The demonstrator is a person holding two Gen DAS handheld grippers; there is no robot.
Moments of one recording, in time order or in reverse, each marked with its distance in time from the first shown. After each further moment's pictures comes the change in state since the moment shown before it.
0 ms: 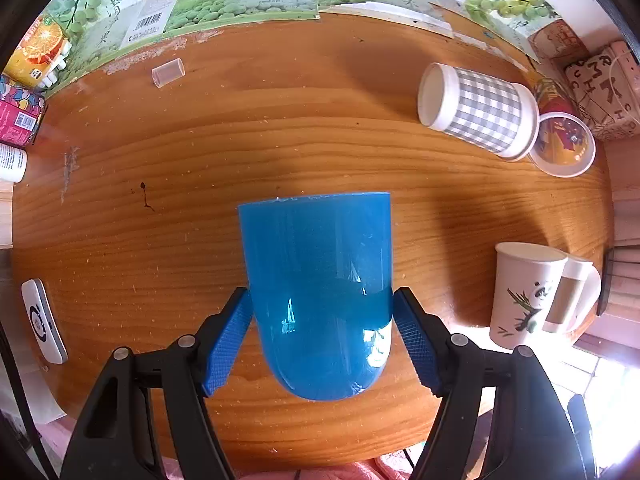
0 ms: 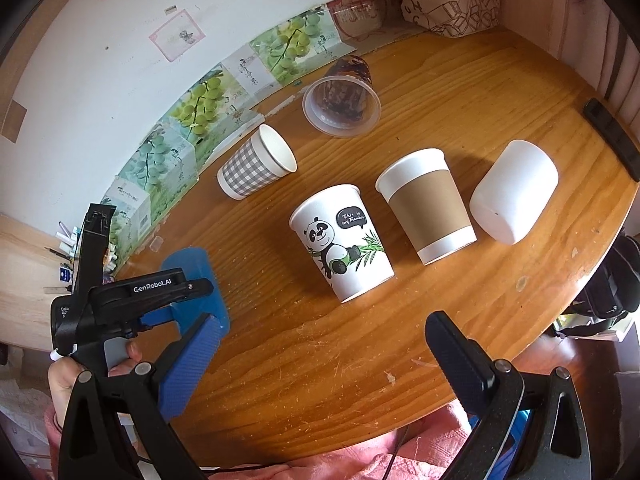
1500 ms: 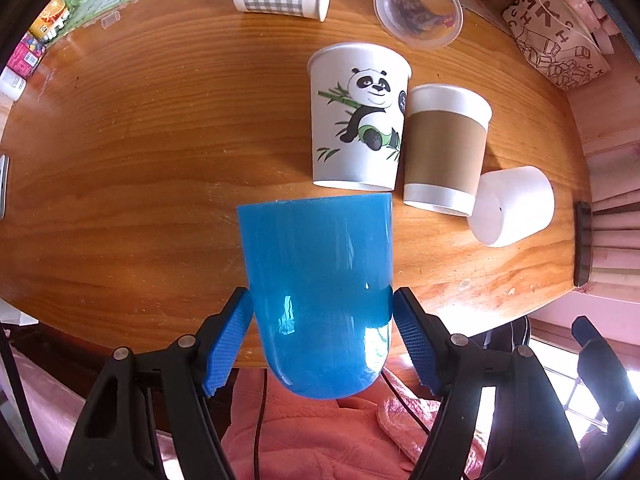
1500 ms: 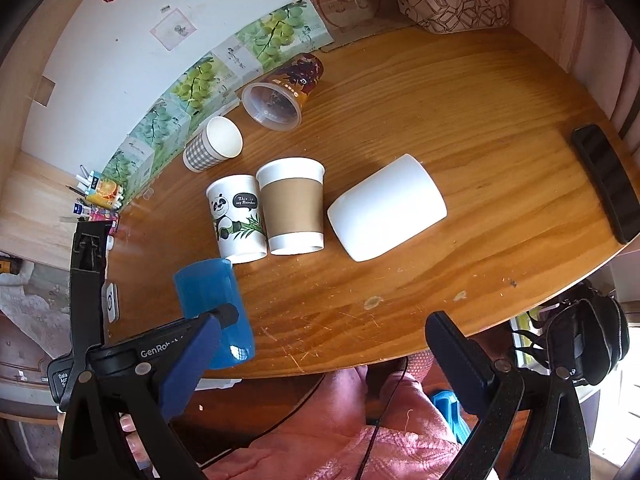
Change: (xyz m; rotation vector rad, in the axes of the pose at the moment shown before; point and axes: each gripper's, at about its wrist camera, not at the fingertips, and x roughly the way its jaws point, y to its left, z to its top) left arm 0.011 -0.171 -0.137 -0.072 -0.029 -0.021; right arm -0.042 -0.155 0.042 -0.206 0.151 0.099
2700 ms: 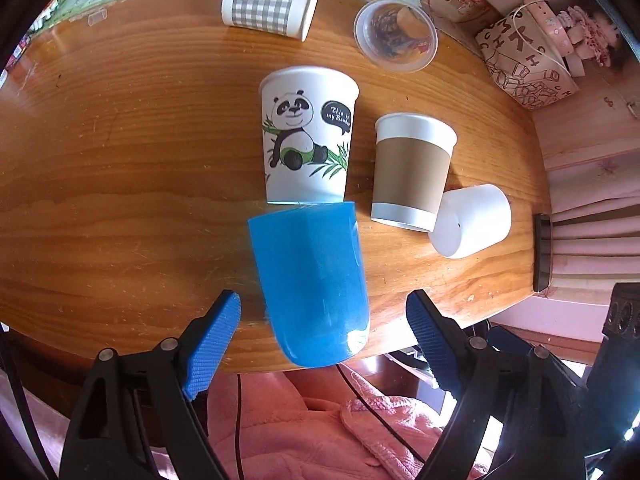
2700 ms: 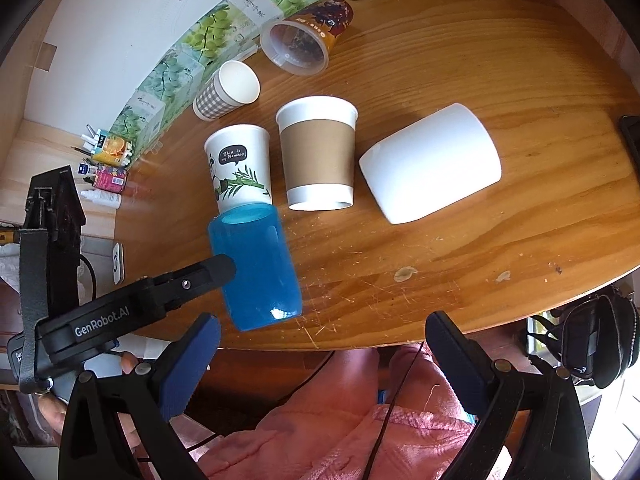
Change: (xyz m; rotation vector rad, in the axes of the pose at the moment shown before) left arm -0.026 0.027 0.008 0.007 -0.027 -0.173; right arm 0.040 0.014 -0.005 -0.056 0.157 0.066
